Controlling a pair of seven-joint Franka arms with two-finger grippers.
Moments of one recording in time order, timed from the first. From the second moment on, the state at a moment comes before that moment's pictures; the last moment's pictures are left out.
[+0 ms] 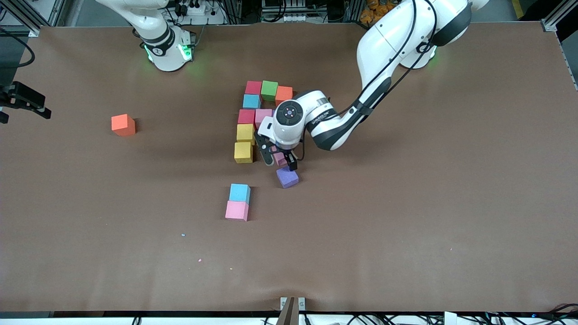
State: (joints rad) left arm -0.50 0.87 -0.47 -1.48 0.32 2.29 0.15; right arm -0.10 0.00 0.01 -1.52 0.01 1.52 -0.20
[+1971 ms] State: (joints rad) left arm -0.56 0.95 -0.47 -1.41 0.32 2.48 0.40; right arm -0.10 0.02 0.02 -1.48 -0.02 1.46 -0.20
